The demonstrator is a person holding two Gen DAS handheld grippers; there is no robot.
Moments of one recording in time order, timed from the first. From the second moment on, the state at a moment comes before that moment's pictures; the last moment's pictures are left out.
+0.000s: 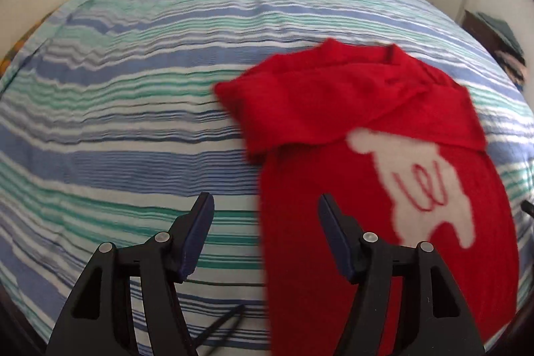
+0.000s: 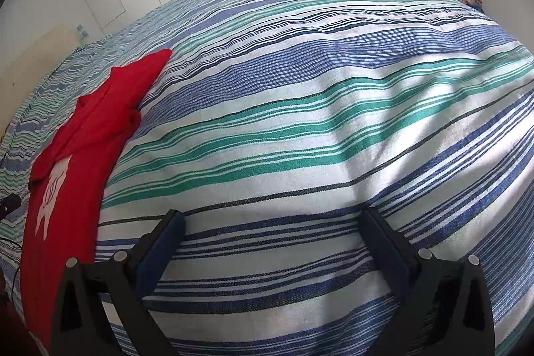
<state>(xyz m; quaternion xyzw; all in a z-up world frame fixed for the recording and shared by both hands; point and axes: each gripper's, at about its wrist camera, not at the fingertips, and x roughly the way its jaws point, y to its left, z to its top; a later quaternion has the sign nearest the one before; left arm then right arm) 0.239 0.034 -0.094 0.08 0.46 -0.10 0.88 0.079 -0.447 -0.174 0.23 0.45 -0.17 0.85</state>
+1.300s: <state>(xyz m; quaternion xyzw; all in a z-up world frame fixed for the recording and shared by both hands) 0.279 0.135 -0.177 -0.04 0.48 0.00 0.87 0.296 -0.350 -0.150 0.40 0.44 -0.11 0.80</state>
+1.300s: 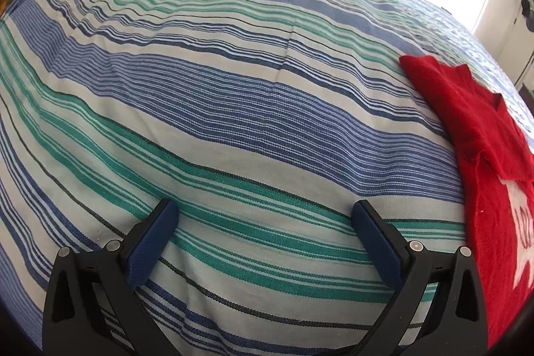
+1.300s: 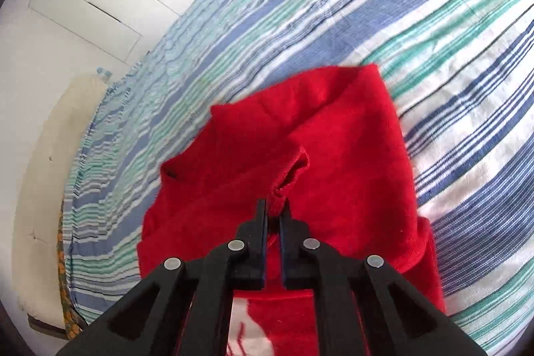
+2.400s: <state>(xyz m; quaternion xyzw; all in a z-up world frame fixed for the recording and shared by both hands) 0.264 0.058 -0.149 0.07 0.48 -0.11 0.87 0.098 -0.399 -0.168 0.28 0.41 -0.13 0.86</state>
